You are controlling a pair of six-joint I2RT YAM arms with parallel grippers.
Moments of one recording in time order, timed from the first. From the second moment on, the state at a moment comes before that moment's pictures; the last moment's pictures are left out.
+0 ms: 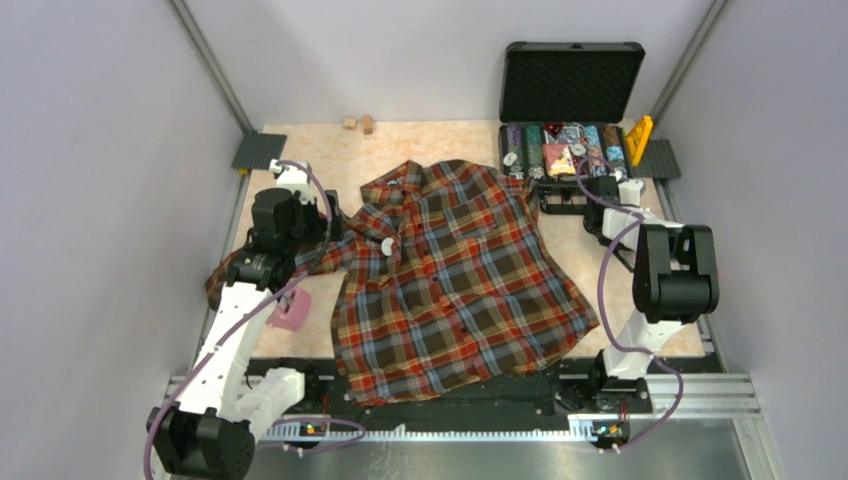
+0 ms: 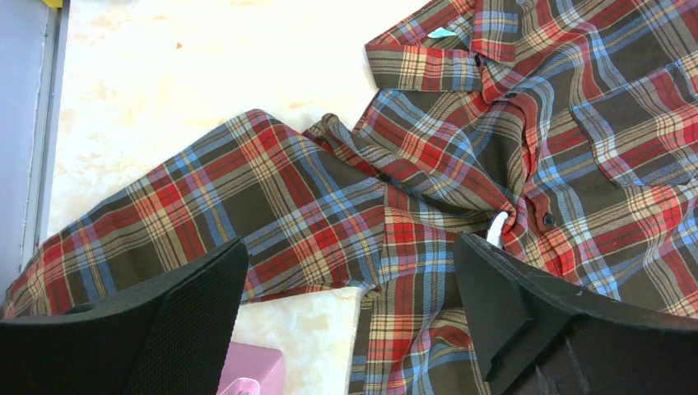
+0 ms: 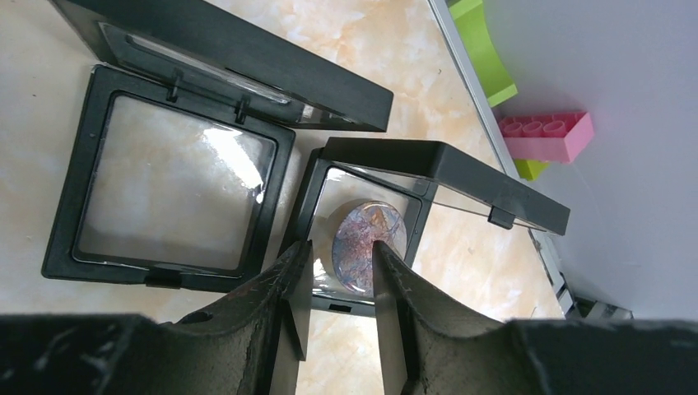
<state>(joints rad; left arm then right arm) -0.14 0.95 0.89 -0.41 -0.04 -0.10 -0.02 1.75 0.97 -0.29 0.75 0.23</state>
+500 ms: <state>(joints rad) -0.14 0.95 0.89 -0.41 -0.04 -0.10 -0.01 1.74 0.95 -0.33 0.79 0.25</state>
